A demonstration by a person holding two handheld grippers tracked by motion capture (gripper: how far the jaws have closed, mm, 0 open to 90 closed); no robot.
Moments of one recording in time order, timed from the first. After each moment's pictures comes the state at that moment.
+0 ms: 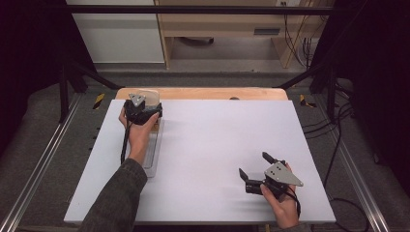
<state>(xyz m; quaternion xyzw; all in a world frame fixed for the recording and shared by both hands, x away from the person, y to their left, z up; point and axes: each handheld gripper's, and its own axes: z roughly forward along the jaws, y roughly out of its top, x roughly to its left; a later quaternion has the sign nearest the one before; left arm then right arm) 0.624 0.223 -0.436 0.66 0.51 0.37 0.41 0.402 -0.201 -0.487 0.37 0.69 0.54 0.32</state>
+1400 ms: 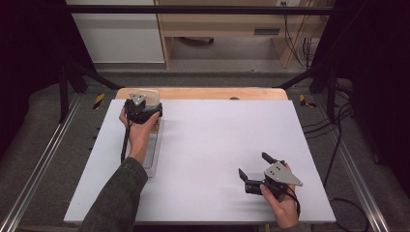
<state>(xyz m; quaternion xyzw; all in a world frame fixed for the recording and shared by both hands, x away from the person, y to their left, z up) 0.628 0.223 -0.436 0.67 0.51 0.36 0.40 0.402 -0.200 -0.488 0.37 0.69 0.54 0.32</state>
